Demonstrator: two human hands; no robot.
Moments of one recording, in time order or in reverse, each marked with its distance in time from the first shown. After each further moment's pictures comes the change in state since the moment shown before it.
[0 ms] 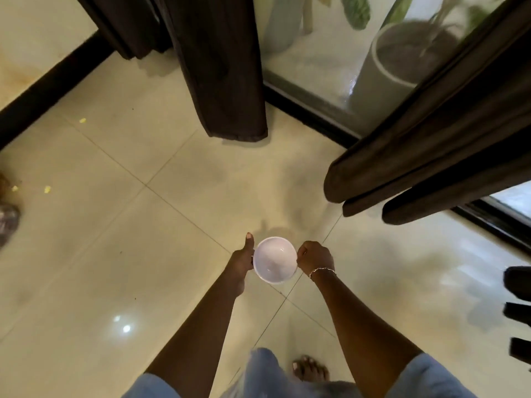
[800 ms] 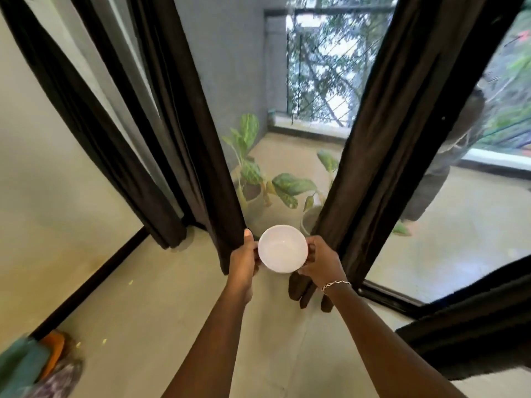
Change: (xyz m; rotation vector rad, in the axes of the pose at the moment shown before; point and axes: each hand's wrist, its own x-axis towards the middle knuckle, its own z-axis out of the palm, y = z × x) left_hand -0.483 0.292 -0.008 -0.088 -0.001 0.644; right_hand -0.415 -0.169 -0.370 0.466 0.484 -0.409
